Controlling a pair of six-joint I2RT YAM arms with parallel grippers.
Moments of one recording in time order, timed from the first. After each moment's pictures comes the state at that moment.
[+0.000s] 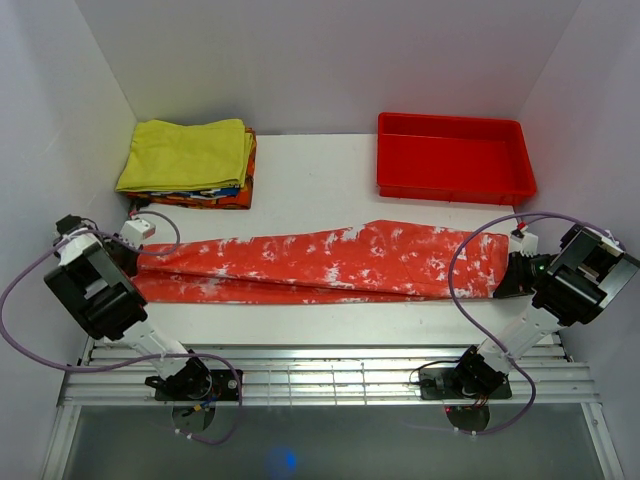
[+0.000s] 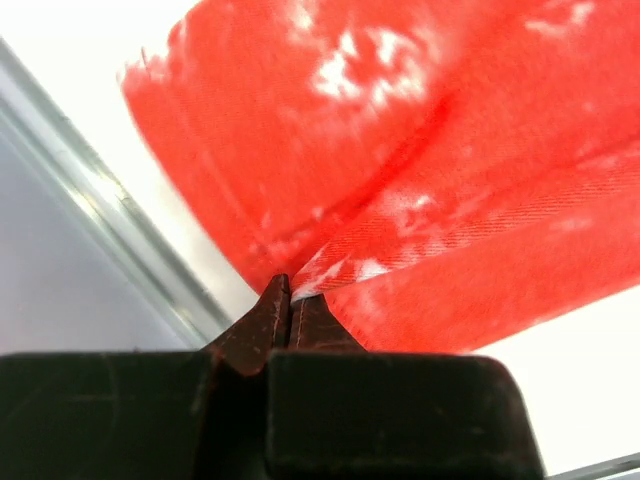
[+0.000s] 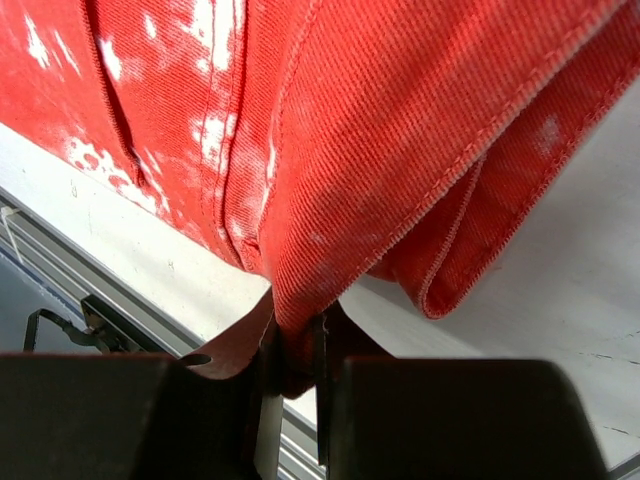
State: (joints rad) left arm 0.72 1.76 1.17 -0.74 0.38 1.28; right arm -0.74 1.86 1.16 -1.14 -0.56 -1.00
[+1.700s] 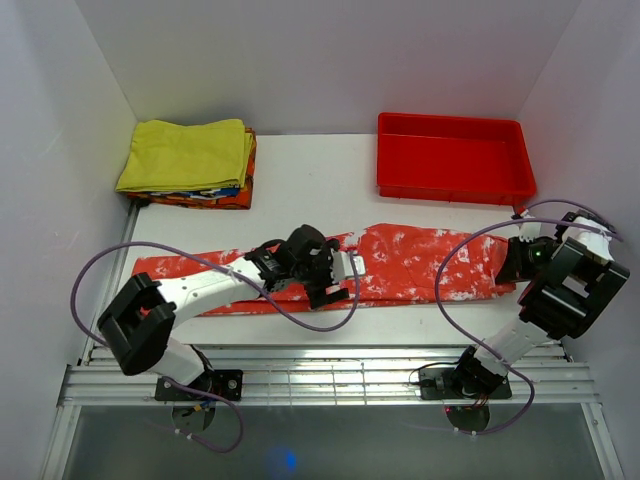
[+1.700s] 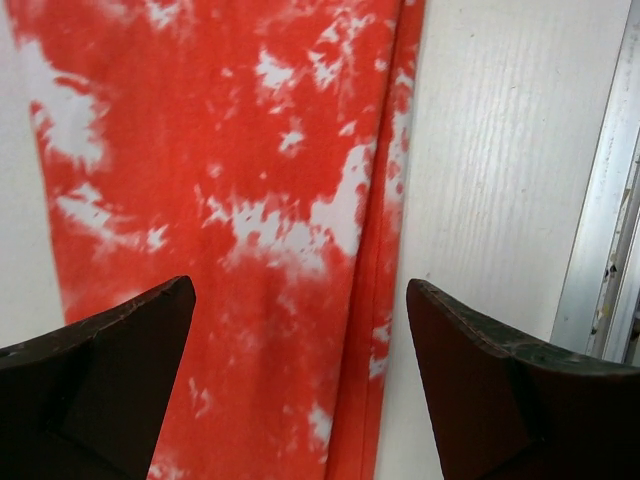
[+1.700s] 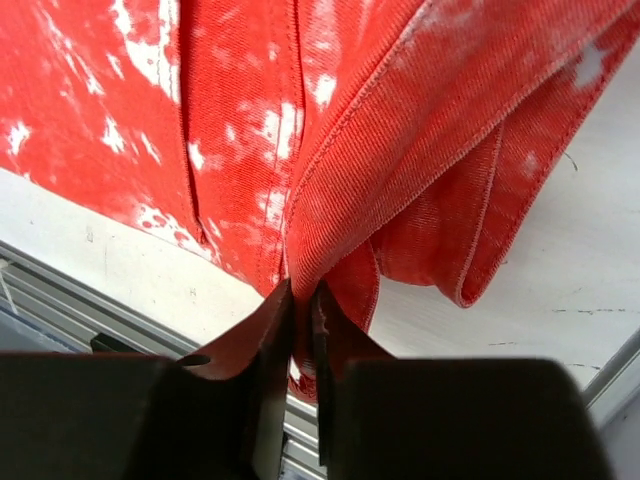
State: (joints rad) left arm -0.85 1.42 0.90 -0.24 0.29 0.52; right arm -0.65 1.70 1.16 -1.08 -0.53 -0.83
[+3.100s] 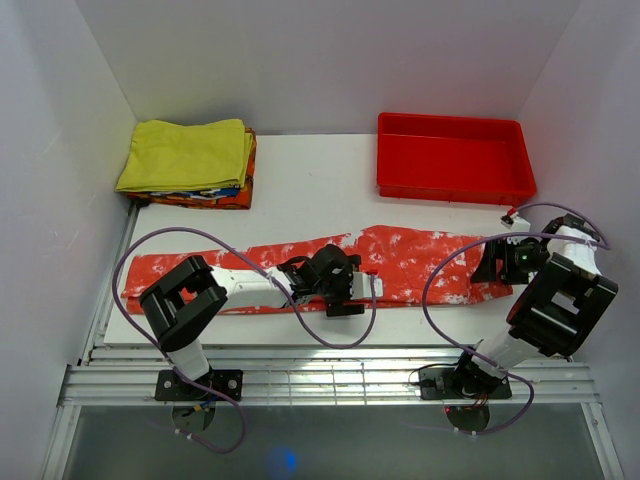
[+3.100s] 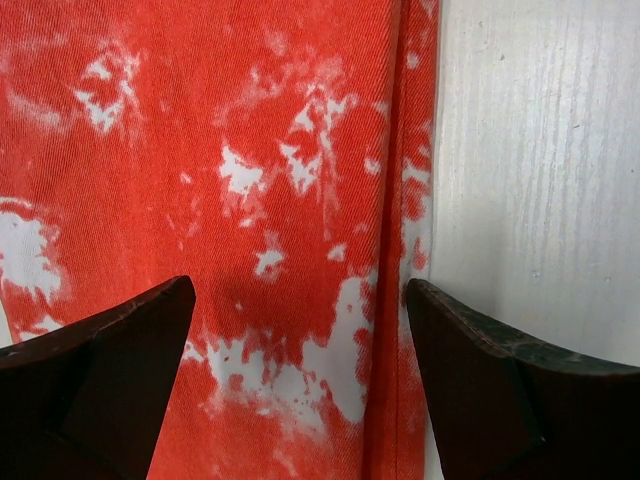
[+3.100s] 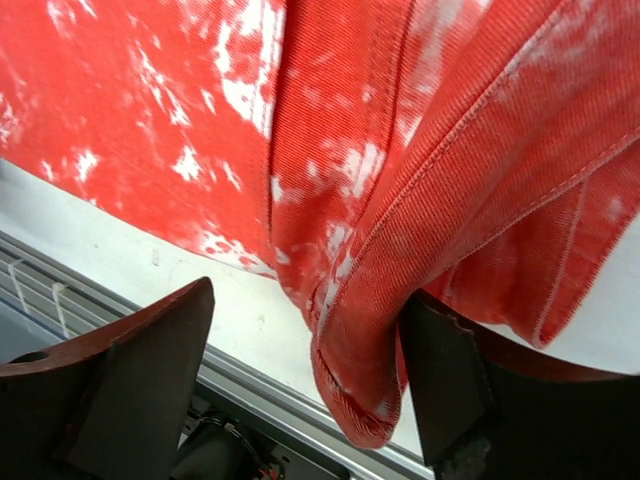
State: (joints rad) left arm -0.99 1.70 0.87 0.09 0.17 0.62; right arm -0.59 1.55 1.02 -1.01 -0.63 -0.69
